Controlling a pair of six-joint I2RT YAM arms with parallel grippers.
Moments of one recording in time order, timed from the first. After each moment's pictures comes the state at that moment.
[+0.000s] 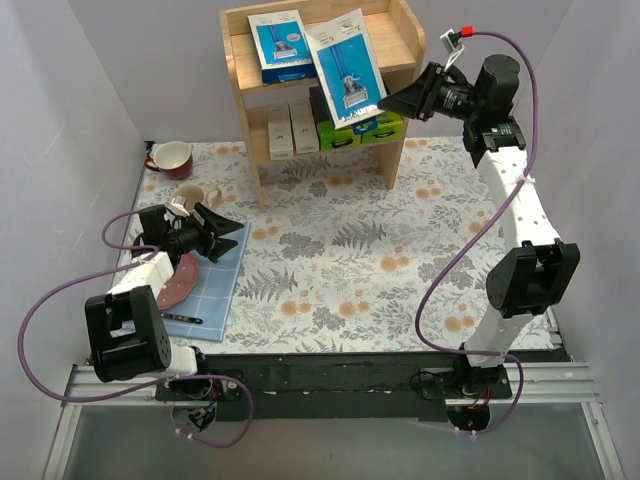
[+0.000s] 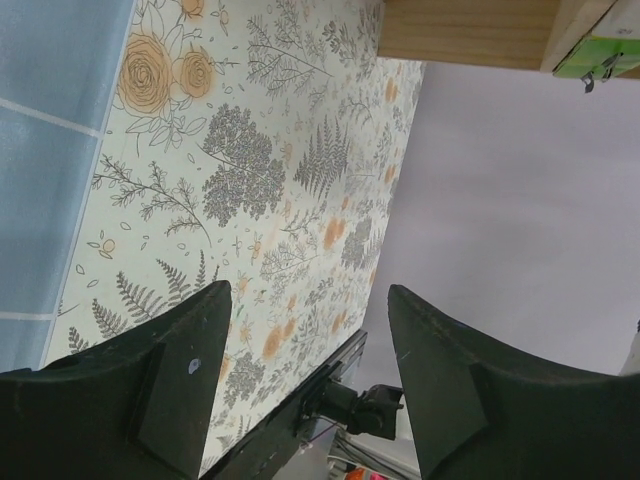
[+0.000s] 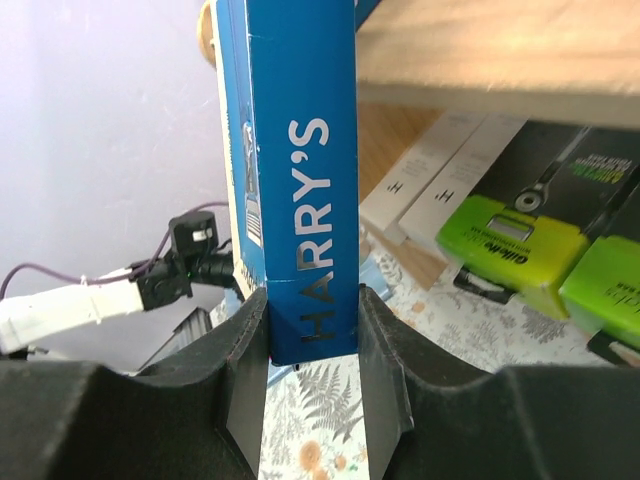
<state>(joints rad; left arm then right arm) 0.23 1.39 0.70 0.01 0.87 -0.88 0.12 1.75 1.85 -0.03 -1.00 0.68</state>
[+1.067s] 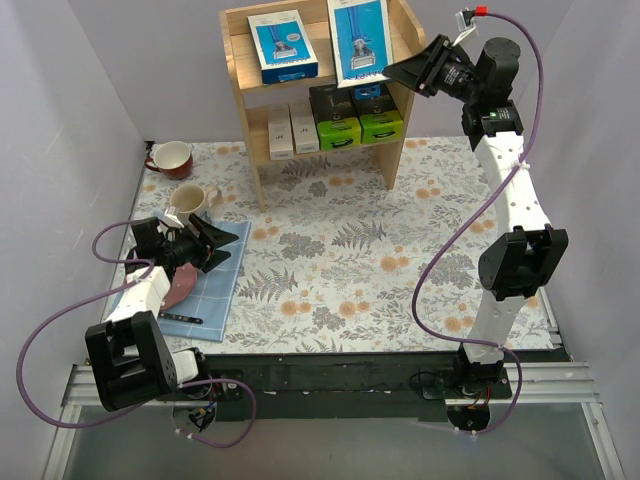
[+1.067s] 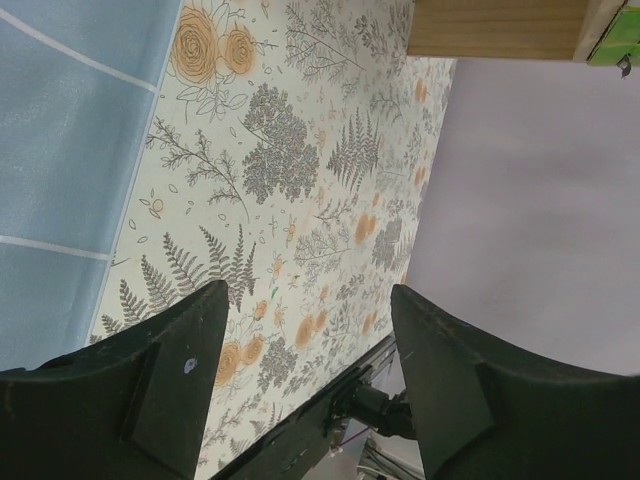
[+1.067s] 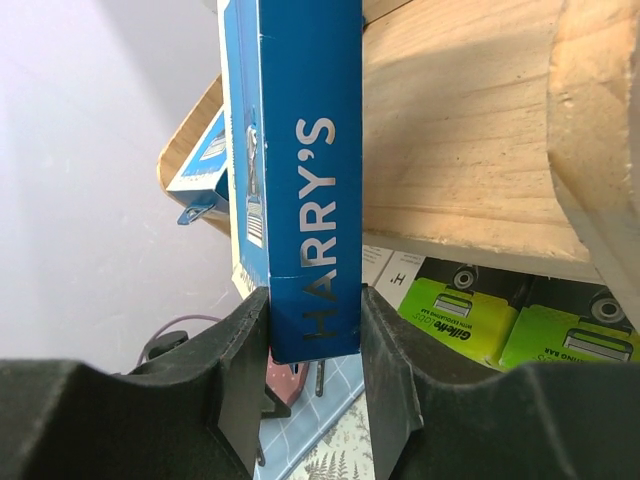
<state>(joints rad) 0.28 1.23 0.61 -0.10 0.84 -0.76 0.11 1.90 2.09 -0.05 -0.80 0.83</state>
